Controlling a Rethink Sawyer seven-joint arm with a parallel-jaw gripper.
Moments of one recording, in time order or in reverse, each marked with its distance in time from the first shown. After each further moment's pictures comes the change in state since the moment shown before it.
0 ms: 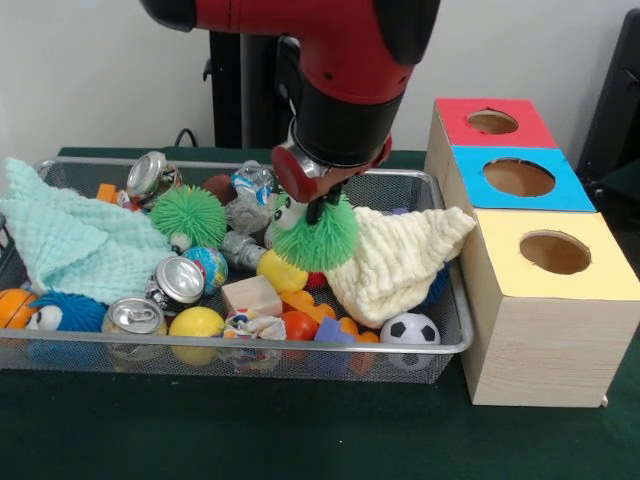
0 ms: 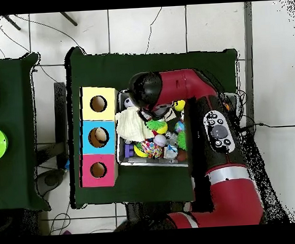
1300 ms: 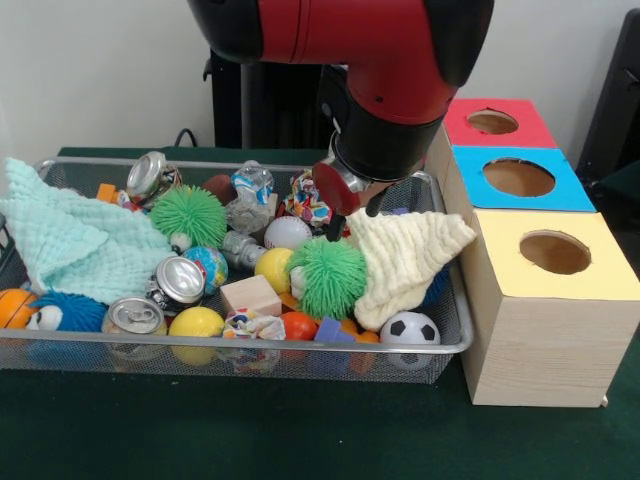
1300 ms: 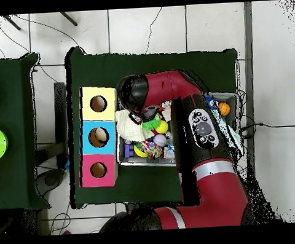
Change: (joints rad) arm 0.045 0.030 0.001 -0.003 -0.001 0.000 0.000
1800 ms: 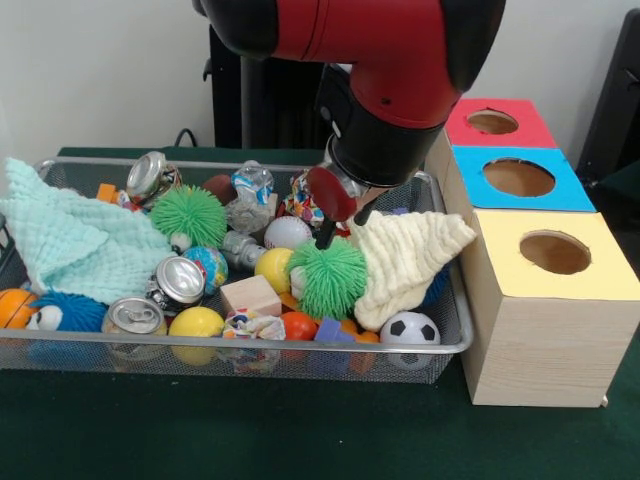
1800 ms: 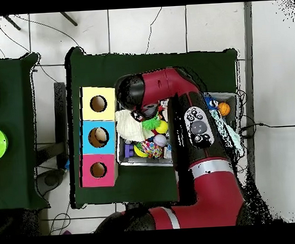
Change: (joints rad) arm 0.016 0.003 -0.002 -0.032 -0.074 0.000 0.000
